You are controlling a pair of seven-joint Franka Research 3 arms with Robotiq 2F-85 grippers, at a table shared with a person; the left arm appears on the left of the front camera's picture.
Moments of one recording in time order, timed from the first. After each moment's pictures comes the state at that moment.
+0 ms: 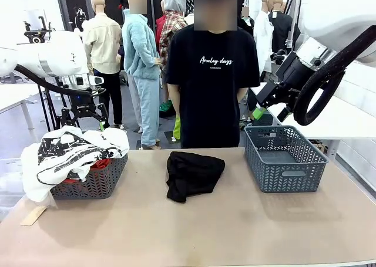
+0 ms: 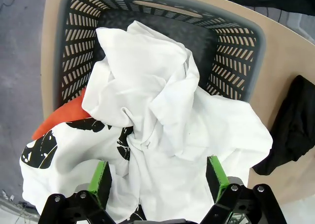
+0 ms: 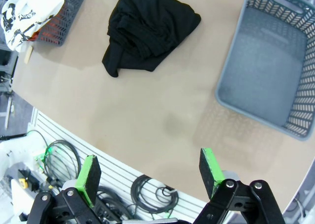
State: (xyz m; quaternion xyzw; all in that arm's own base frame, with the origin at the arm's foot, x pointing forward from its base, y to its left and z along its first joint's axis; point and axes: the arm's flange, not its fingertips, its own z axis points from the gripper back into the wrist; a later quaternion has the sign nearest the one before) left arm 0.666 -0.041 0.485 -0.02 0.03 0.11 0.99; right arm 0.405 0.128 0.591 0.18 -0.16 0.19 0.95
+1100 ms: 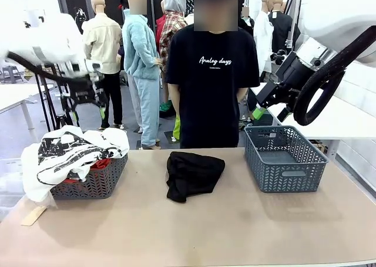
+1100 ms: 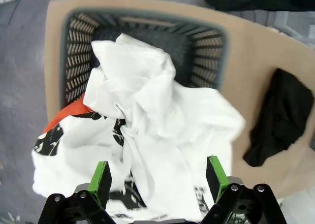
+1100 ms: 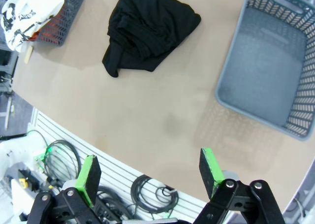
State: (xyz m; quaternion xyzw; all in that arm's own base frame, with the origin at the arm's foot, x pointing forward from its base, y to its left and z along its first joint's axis) left arm 0.651 -0.050 0.548 -0.04 -0.03 0.07 1.00; right arm 0.405 0.128 0.591 0.18 -0.16 0.19 0.95
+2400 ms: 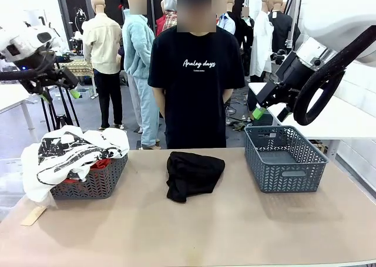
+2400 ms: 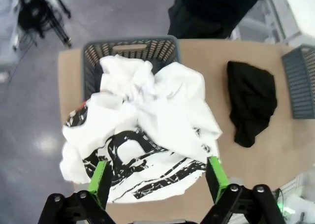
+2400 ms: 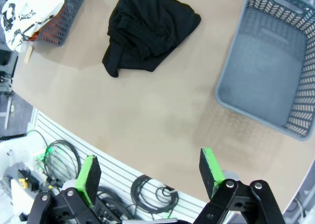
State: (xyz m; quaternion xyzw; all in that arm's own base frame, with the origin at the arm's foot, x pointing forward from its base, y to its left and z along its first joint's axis) left arm 0.493 -0.013 0.628 -0.08 -0.24 -0.05 0.97; right arm 0.405 0.128 0.591 0.18 -0.16 0.19 0.95
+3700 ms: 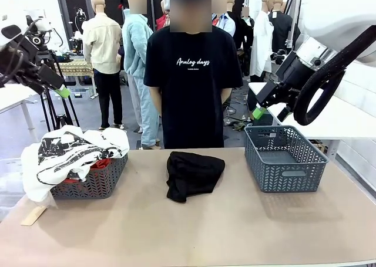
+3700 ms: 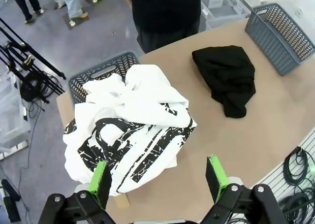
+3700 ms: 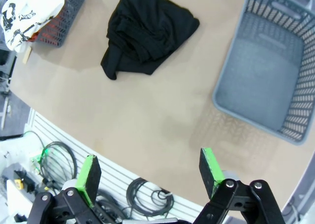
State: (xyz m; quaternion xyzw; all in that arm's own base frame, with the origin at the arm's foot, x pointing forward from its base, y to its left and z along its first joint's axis) left arm 0.373 -0.029 0.652 -0.06 -0.33 -0.20 0.92; right arm 0.405 0.131 0.596 0.17 -0.18 0.20 0.95
